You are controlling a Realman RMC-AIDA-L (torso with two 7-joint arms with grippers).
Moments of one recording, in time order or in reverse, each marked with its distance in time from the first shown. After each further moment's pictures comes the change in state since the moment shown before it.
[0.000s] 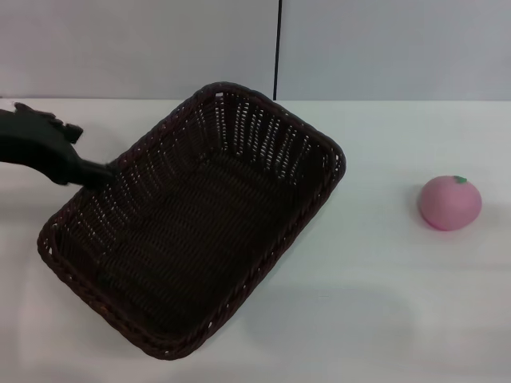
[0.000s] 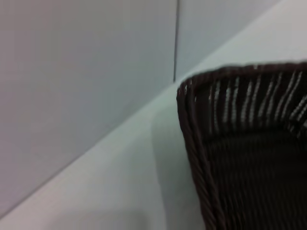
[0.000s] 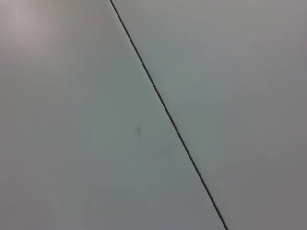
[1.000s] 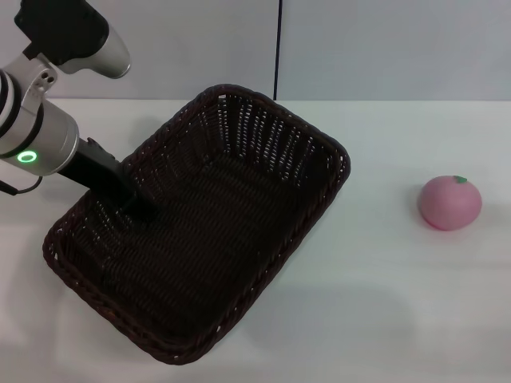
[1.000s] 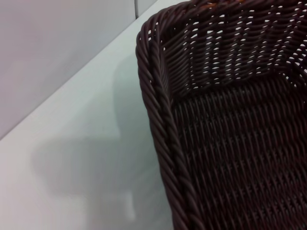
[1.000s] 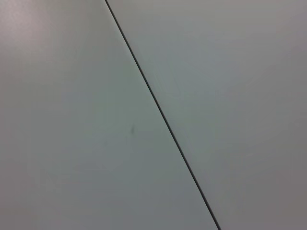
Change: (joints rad) left arm -0.181 -0.005 0.228 -0.256 0.175 -0.057 -0.157; right arm 0.000 -0.002 0.015 -0.005 0.000 0.011 0.000
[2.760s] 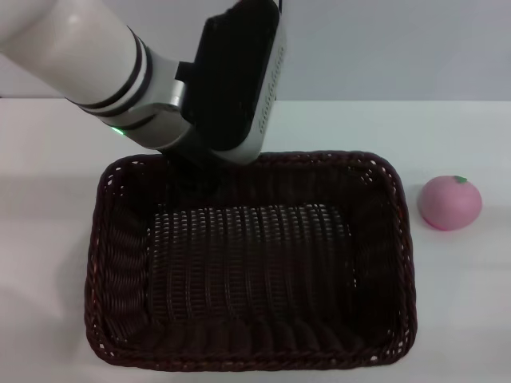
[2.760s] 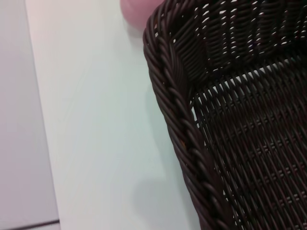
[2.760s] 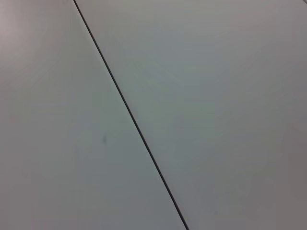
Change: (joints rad) left arm -0.160 -0.005 0.291 0.081 0.006 -0.032 0.620; right arm -0.016 0.000 0.052 -0.045 0.000 0.041 0.075
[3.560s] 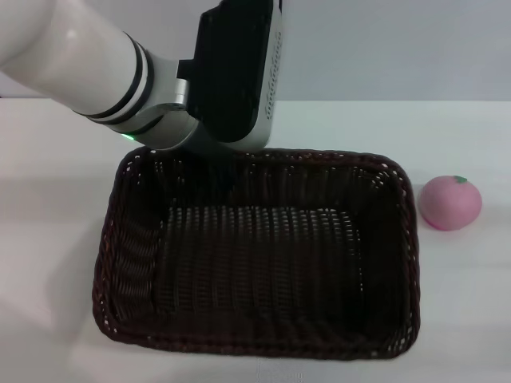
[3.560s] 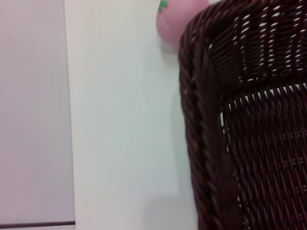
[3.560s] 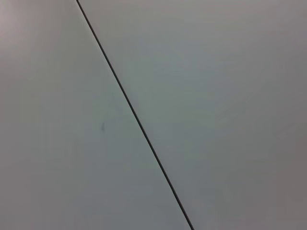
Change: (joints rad) left arm 0.053 0.004 0.021 0.015 -0.030 -0.102 -0.093; right arm 0.000 0.000 -0.010 -0.001 -0.007 0.027 0.000
